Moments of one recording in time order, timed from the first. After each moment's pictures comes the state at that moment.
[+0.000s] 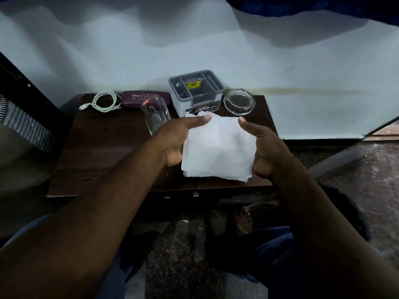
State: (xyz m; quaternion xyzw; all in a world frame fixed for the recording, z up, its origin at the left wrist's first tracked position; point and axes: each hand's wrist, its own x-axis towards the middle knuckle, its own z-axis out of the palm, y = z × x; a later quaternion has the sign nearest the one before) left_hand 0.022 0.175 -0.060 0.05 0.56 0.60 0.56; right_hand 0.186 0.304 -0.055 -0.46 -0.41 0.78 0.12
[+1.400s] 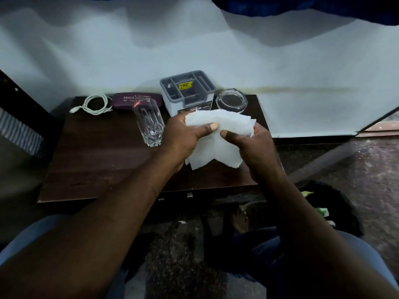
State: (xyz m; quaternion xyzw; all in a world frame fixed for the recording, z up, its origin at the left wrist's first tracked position) left_hand 0.048 0.194 -0.080 0.21 0.68 0.63 0.31; right_hand 0.196 0.305 -0.084 -0.38 -0.62 0.63 0.28
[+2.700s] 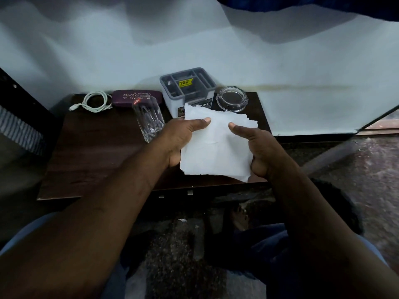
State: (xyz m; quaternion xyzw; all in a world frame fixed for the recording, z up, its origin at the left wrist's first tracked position) left_hand 0.040 0.188 -0.063 0.08 0.60 0.59 0.53; right_hand 0.195 0.308 -0.064 -0.45 -0.45 0.75 0.15
